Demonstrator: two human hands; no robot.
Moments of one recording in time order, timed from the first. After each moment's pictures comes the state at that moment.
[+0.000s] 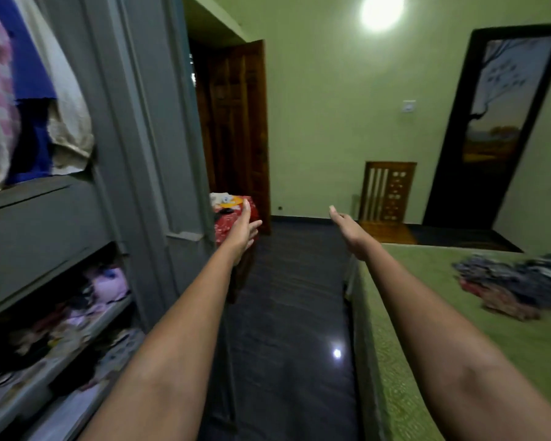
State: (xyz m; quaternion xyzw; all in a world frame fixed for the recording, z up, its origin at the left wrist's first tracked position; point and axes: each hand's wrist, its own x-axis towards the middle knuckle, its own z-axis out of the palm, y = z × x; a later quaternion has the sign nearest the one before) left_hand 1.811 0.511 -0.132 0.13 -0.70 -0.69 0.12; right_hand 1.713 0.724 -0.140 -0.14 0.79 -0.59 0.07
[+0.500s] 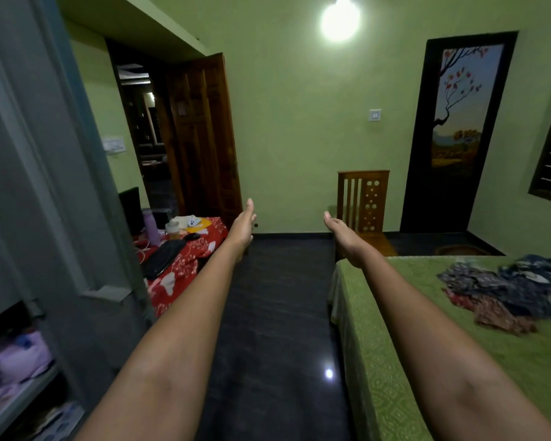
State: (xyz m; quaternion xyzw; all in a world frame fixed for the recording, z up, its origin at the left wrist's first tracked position) left_hand 1.615 0.544 -0.123 0.07 -0.72 -0.68 0.12; right_hand 1.550 0.761 -0.154 -0.11 0.78 -0.61 0.08
